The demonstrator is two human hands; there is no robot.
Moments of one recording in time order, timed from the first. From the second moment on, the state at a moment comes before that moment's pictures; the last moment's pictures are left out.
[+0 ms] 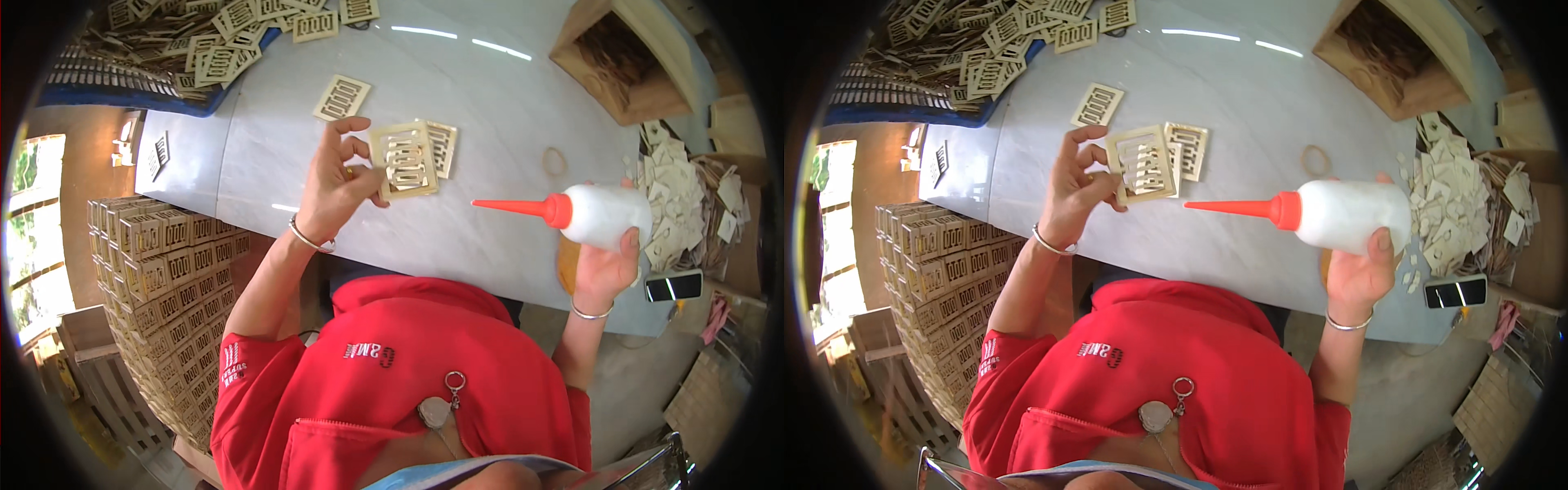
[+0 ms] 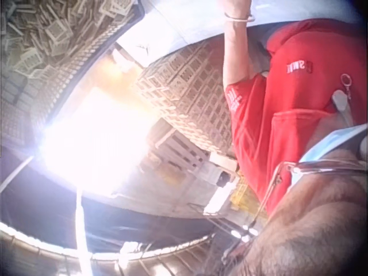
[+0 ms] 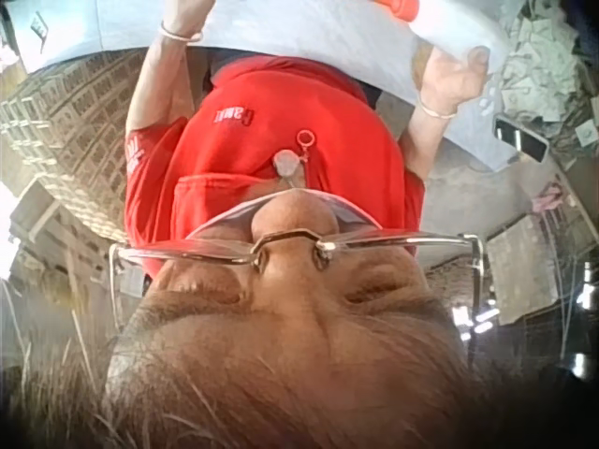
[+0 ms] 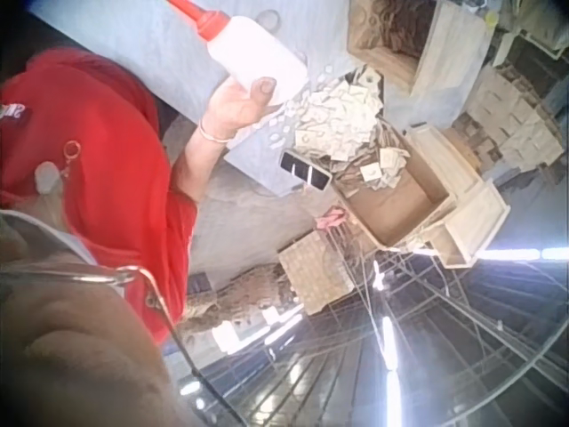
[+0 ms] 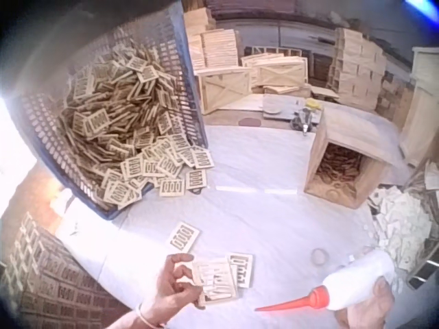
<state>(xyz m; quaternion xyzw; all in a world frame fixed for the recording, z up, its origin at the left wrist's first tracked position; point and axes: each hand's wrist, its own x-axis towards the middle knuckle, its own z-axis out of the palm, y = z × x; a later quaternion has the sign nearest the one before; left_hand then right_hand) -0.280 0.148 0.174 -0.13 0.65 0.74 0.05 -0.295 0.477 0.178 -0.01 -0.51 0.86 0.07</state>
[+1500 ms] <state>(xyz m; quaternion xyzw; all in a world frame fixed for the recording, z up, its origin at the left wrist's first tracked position) -0.215 0.171 0.169 -0.13 0.68 0.70 0.19 -0.260 0.473 0.178 -0.05 -0.57 0.82 0.05</state>
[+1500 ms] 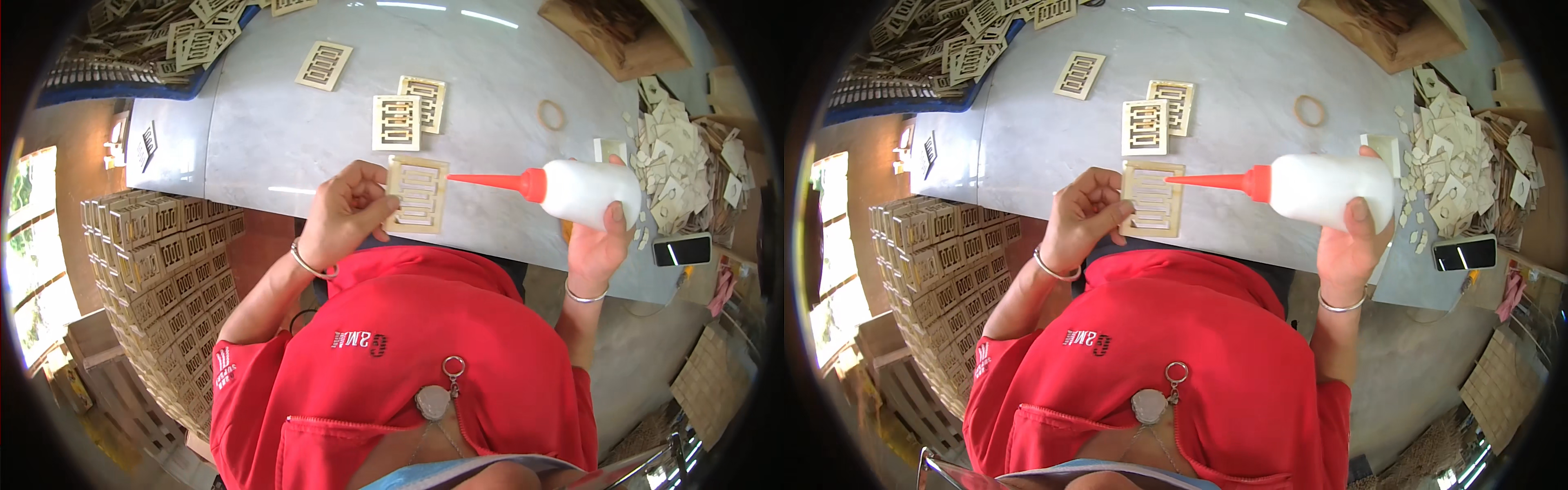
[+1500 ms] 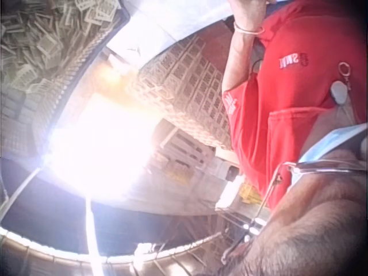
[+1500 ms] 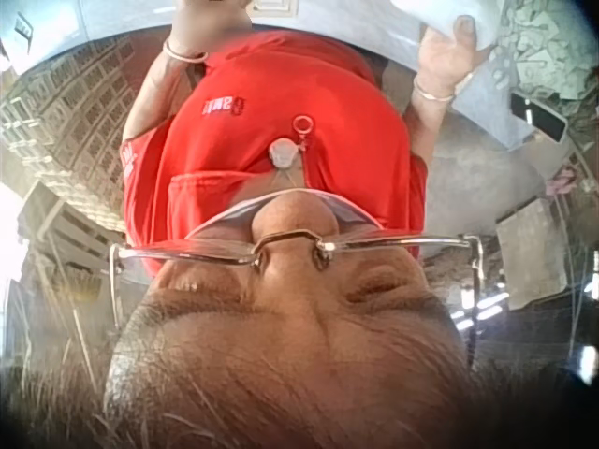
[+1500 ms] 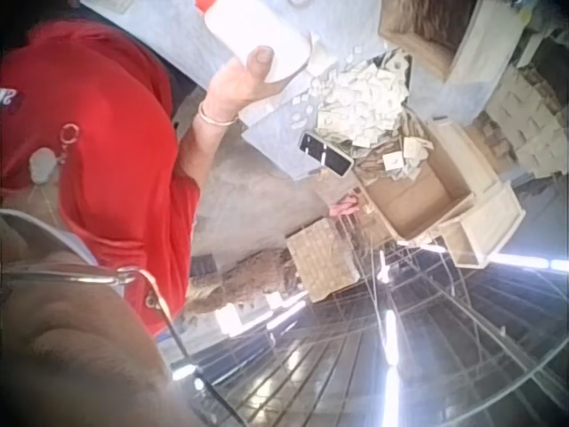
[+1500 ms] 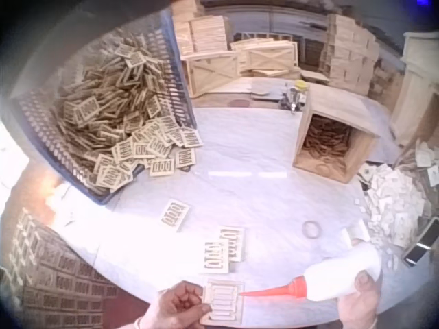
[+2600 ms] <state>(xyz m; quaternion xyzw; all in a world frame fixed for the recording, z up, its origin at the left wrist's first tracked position) -0.215 0.193 0.180 -0.10 0.61 0.77 0.16 -0.268 0.493 0.190 -0.02 -0.66 0.75 0.10</state>
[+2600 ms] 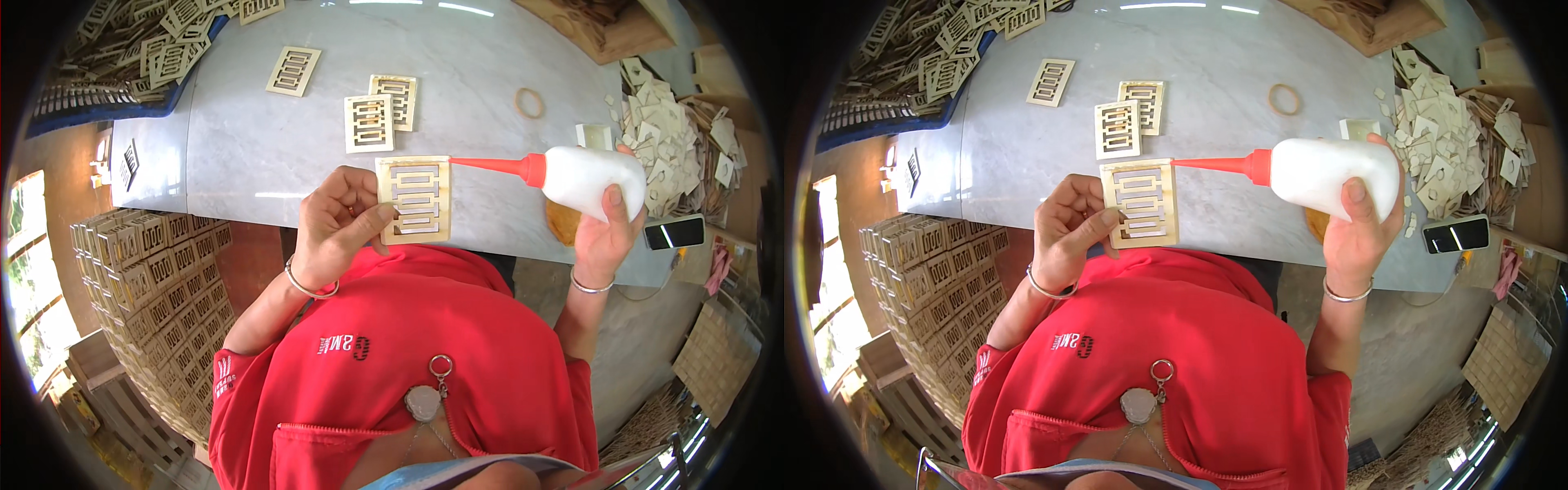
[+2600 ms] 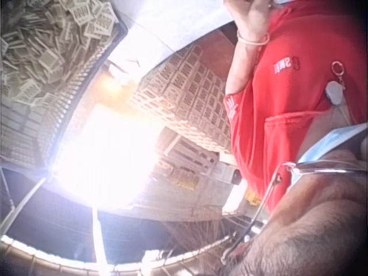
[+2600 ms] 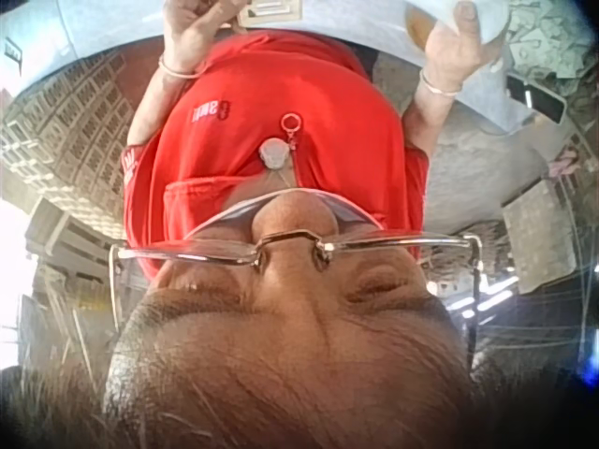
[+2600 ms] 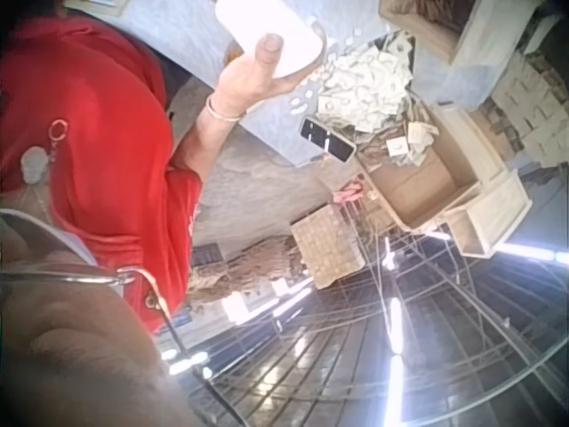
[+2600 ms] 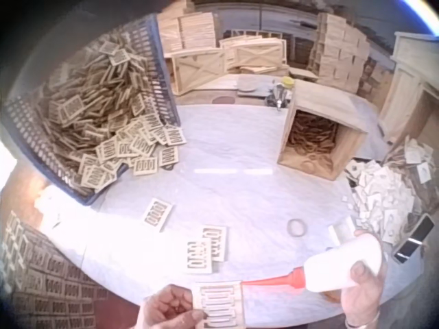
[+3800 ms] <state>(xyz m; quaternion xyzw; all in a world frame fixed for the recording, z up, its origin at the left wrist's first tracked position) -0.232 0.170 0.154 -0.17 0.53 0.82 0.10 -0.260 0.501 0.160 -0.03 -0.52 0.85 0.02</state>
